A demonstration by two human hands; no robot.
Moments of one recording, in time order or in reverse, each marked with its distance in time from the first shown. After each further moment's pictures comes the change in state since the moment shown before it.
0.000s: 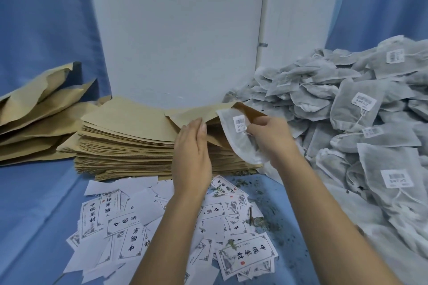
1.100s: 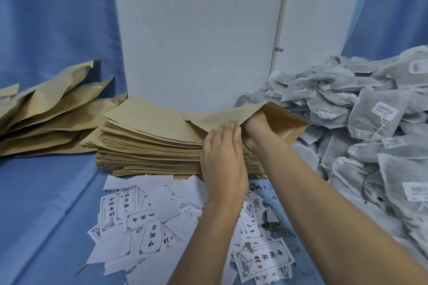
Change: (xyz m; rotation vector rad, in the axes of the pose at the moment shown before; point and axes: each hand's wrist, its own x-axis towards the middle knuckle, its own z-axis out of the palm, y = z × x) left_hand -0.016 0.024 0.009 0.105 0.072 0.061; right_hand 0.022 -0.042 0.060 0.701 -0.194 0.183
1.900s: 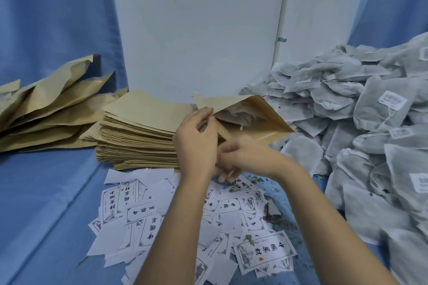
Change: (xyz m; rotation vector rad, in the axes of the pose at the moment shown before) left_hand 0.031 -0.013 -0.029 -0.343 0.158 -0.185; right_hand -0.050 0.027 -0.030 -0.797 -0.642 -0.014
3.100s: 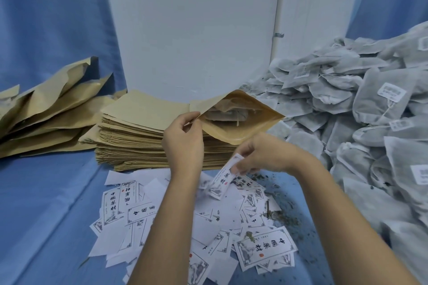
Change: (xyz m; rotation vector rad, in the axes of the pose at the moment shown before) left_hand 0.006 -0.009 -0.011 -0.008 0.043 -0.160; right_hand -0.014 0.012 -0.027 -0.292 0.014 0.068
